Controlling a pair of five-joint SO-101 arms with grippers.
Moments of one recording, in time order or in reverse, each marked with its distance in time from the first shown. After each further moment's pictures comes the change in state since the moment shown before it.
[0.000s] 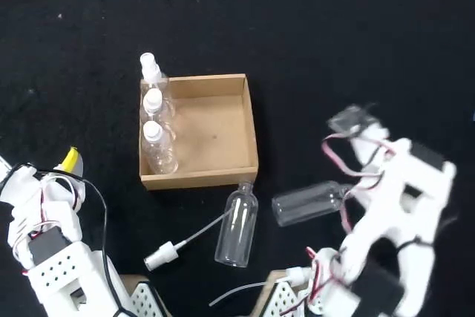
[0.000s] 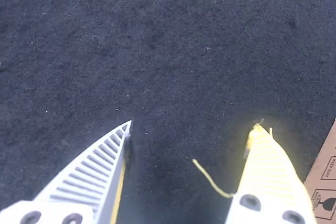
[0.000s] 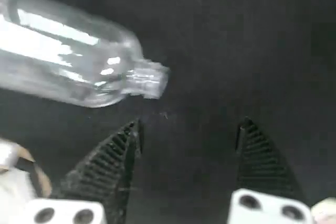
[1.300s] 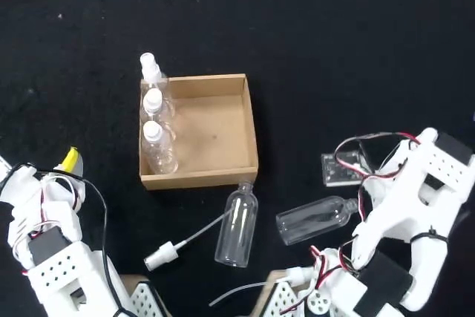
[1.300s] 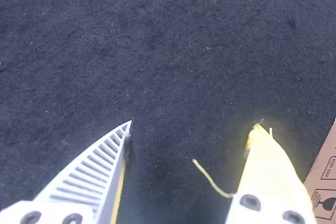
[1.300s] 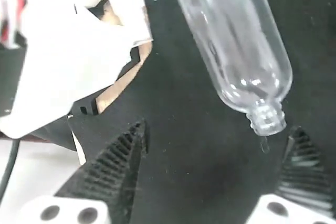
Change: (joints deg) left arm 0.0 0.0 0.0 0.0 0.0; right arm 5.1 5.7 -10.9 29.9 54.2
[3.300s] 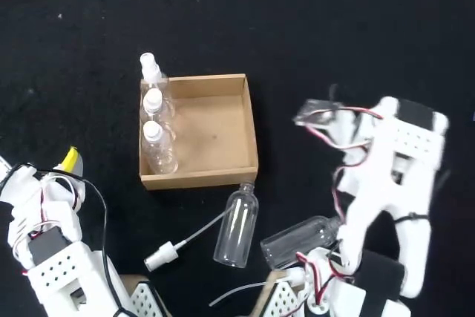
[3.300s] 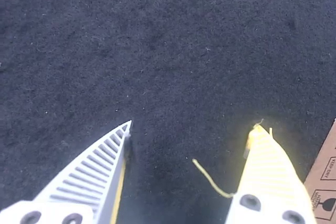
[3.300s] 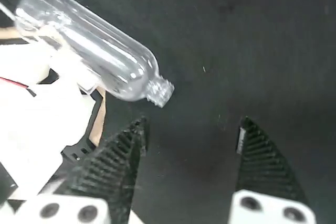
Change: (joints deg) left arm 0.0 0.0 0.0 -0.2 0.0; right arm -18.2 -0.1 -9.8 -0.4 -43.1
